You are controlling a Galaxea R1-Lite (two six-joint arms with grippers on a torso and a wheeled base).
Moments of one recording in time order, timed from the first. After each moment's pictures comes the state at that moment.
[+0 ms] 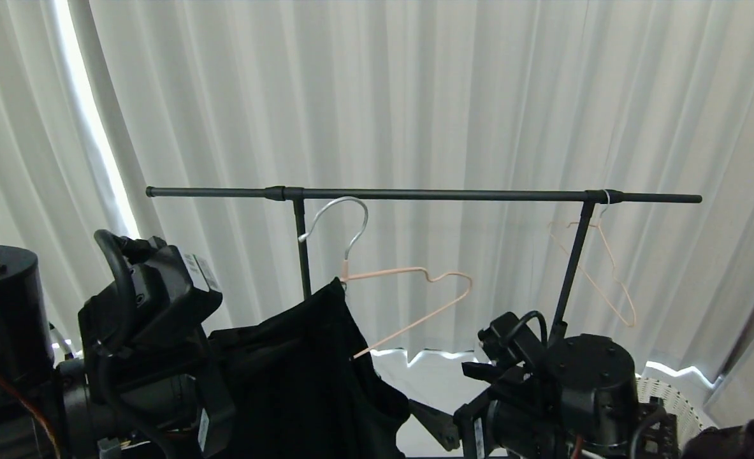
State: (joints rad) left arm -0.58 1.23 -0.53 -0.37 -0.22 0.38; right arm 0.96 1.87 -0.48 -1.01 -0.08 0.31
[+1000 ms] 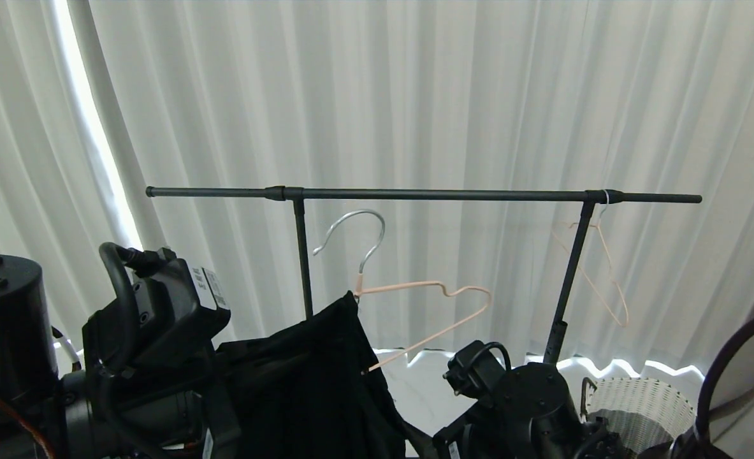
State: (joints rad) left arm -0.62 1.23 -0.52 -0.37 -0.21 0.38; right arm 1.02 2.01 -0.51 -1.01 -0.22 0.26
